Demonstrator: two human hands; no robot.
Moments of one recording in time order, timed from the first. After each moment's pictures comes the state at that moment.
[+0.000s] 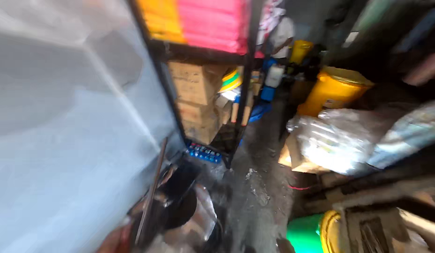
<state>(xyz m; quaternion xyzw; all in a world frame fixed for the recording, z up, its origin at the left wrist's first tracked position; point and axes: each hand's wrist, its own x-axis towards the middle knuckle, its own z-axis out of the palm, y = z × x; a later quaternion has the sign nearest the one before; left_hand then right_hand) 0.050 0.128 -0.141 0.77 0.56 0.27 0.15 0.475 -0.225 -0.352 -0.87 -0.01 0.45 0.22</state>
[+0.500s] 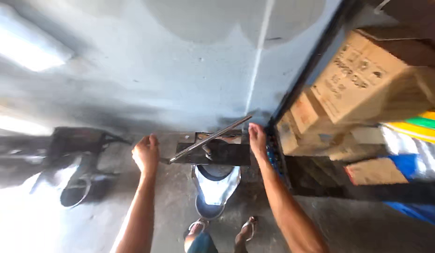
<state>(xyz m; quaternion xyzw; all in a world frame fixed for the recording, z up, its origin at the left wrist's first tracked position) 0.107 0.166 -0.133 0.28 0.90 0.34 0.05 0.427 0.381 -0.195 -0.50 -0.68 0.40 0.37</state>
